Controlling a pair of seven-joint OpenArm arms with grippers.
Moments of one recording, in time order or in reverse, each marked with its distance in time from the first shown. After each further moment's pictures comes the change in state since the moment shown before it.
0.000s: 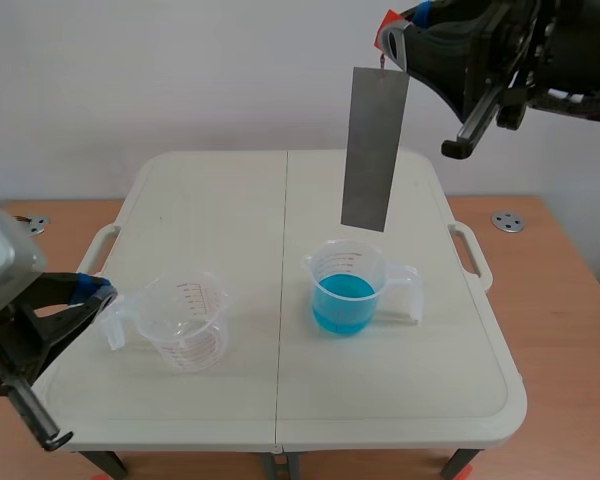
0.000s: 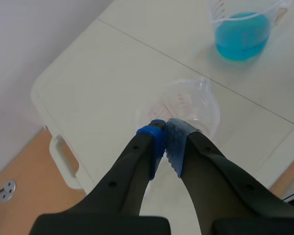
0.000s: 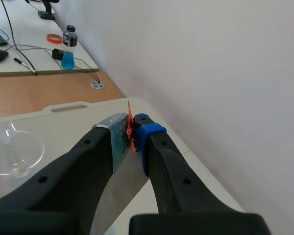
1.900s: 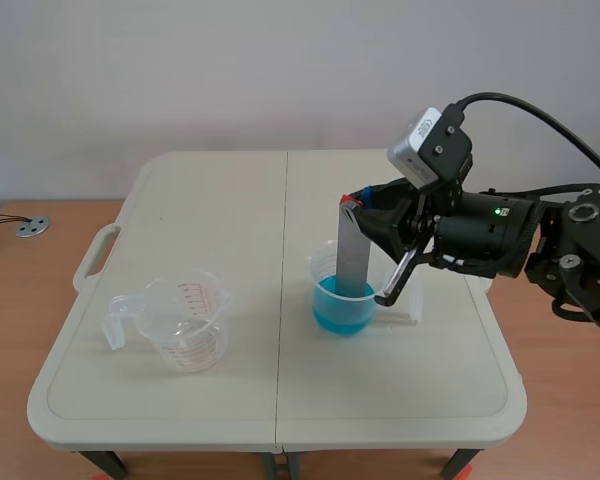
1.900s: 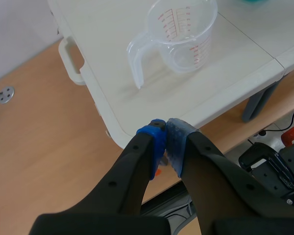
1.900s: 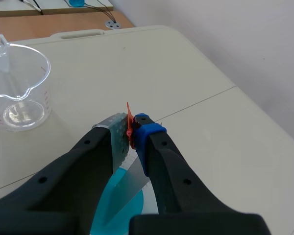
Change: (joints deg) left arm 28.8 8.7 -18.9 3.5 -4.5 -0.2 -12.2; right arm 0.0 -13.0 -5.0 -26.6 -33.3 -0.2 20.1
